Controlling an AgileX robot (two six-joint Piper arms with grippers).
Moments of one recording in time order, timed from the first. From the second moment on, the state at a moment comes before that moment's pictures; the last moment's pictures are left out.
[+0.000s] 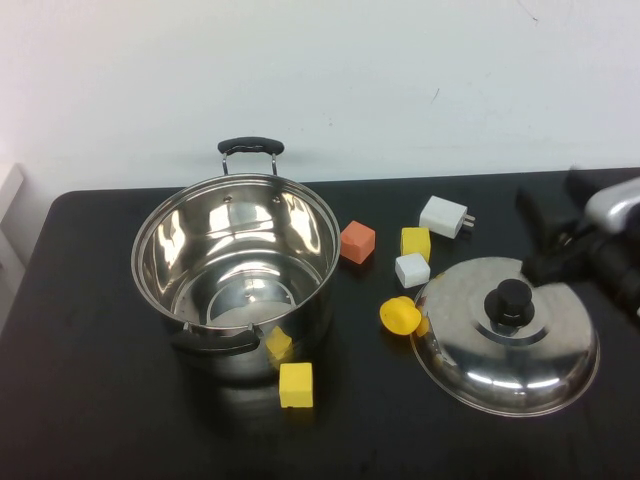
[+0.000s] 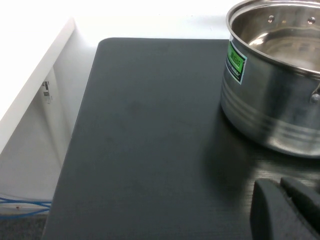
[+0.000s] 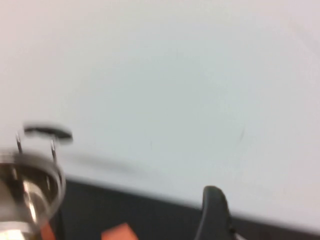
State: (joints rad) right arm 0.31 1.65 -0.54 -0.08 -1.02 0.03; left arm -0.01 -0.01 0.01 -0.06 0.36 -0.02
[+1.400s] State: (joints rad) right arm 0.31 1.87 -0.57 -0.08 -1.05 0.11; left arm -0.01 -0.01 0.01 -0.06 0.36 -0.03
